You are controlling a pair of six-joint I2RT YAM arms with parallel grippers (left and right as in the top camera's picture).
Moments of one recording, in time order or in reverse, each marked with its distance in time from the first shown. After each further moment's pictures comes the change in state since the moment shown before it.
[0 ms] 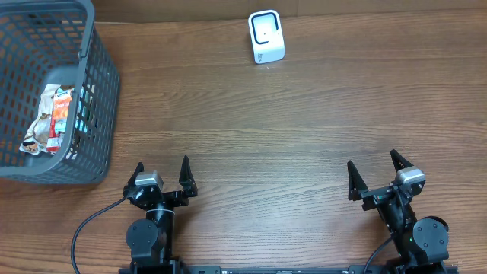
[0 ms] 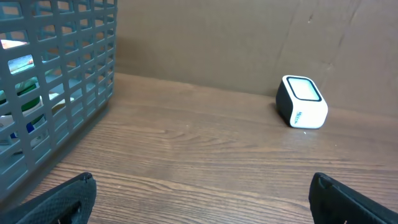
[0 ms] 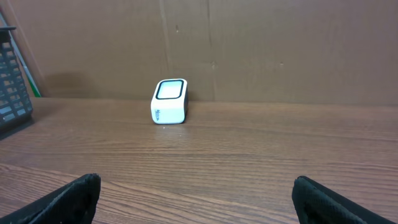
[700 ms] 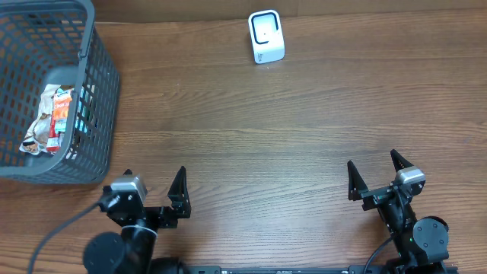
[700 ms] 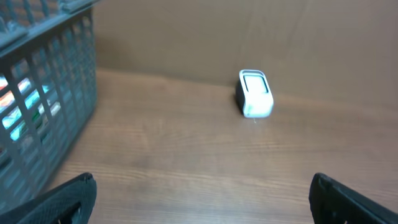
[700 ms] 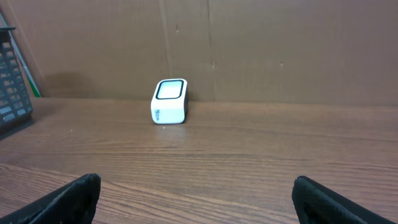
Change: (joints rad) left arm 0.000 0.248 0.741 -0.687 0.129 -0.005; right arm 0.000 0.000 0.000 0.000 0.000 0.000
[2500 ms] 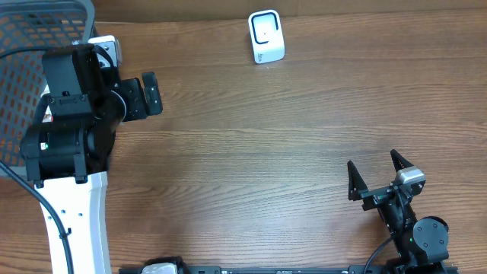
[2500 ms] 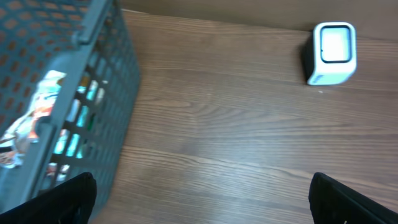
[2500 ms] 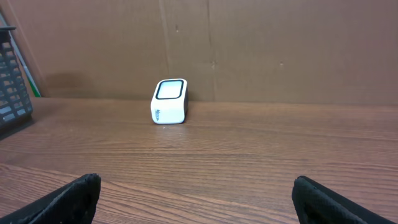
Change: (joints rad) left arm 0.000 1.052 0.946 -0.388 -0.196 0.087; right arm 0.000 0.000 0.000 0.000 0.000 0.000
